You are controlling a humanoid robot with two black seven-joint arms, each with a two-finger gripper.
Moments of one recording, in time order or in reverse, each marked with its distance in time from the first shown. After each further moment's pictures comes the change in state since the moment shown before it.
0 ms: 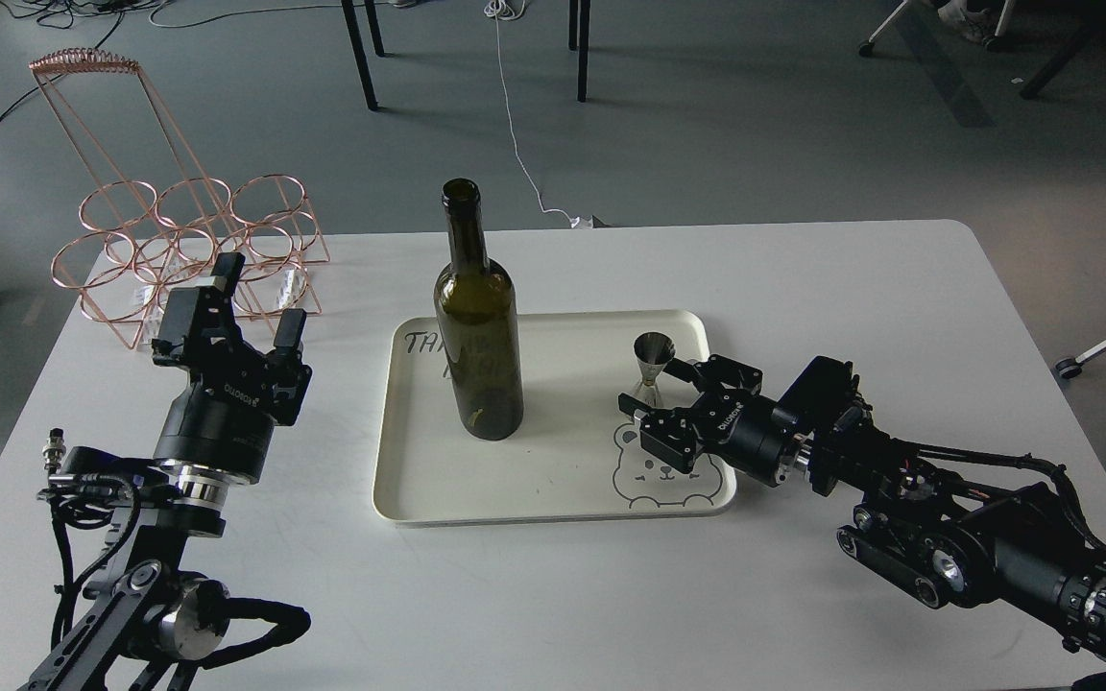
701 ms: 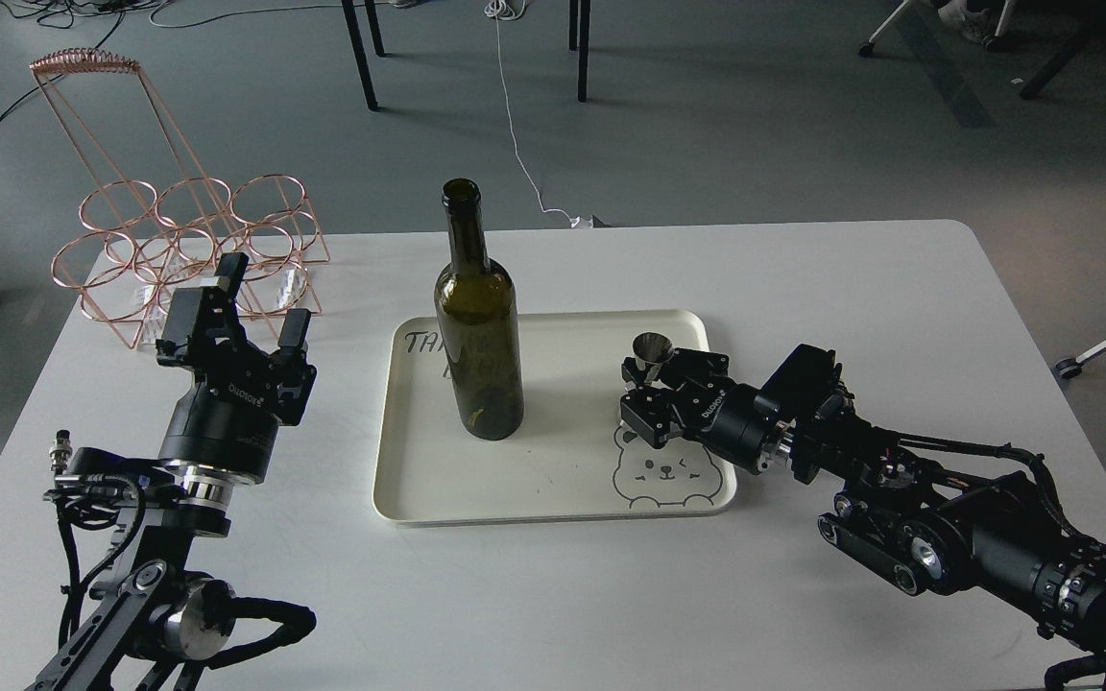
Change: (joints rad) left arm -0.001 -0.009 0.000 0.001 0.000 0.001 0.000; right arm 0.026 0.016 0.011 0.004 0.014 0.000 0.000
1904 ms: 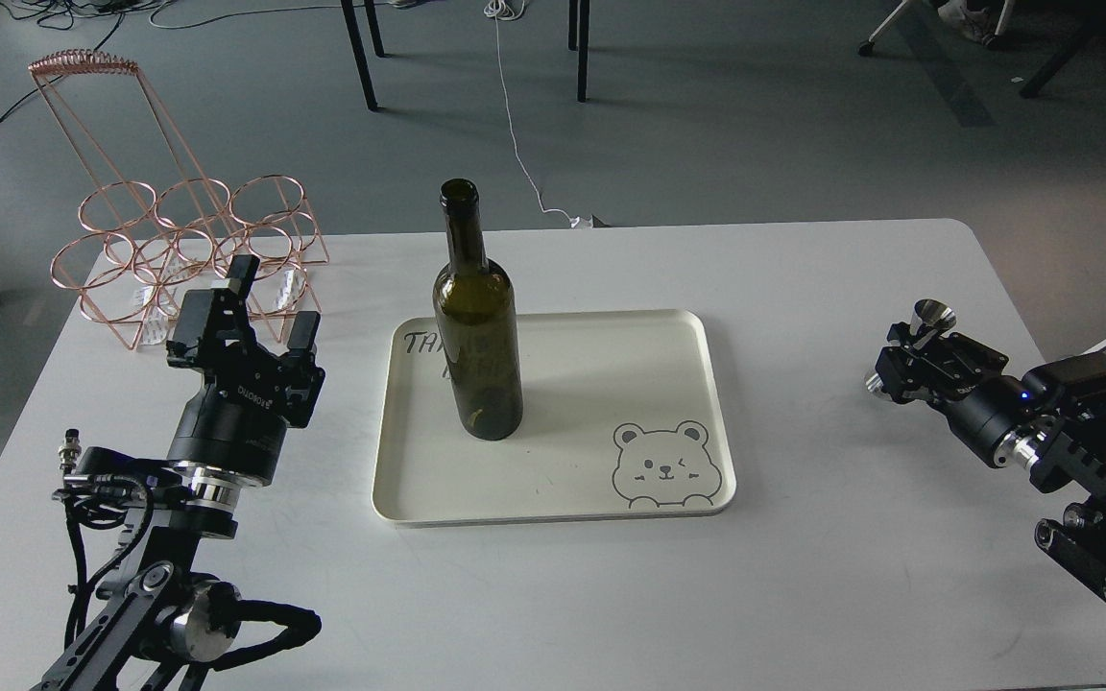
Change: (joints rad) left arm -0.002 -0.001 0.017 0.000 0.005 -0.001 0.000; right arm -0.144 -0.336 0.144 -0.071 0.251 0.000 0.000
